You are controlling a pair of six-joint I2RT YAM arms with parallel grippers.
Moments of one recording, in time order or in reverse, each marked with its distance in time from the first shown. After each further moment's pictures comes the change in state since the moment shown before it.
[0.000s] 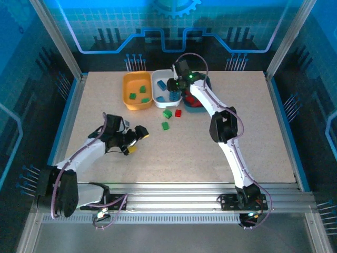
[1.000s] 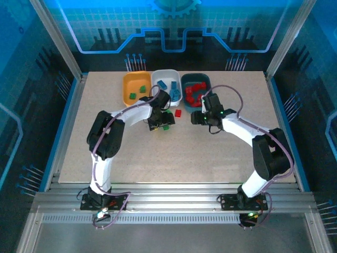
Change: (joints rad) left arm -0.310 0.824 0.887 -0.340 -0.451 0.126; right arm -0.058 -0.963 -1.516 0.483 0.026 0.048
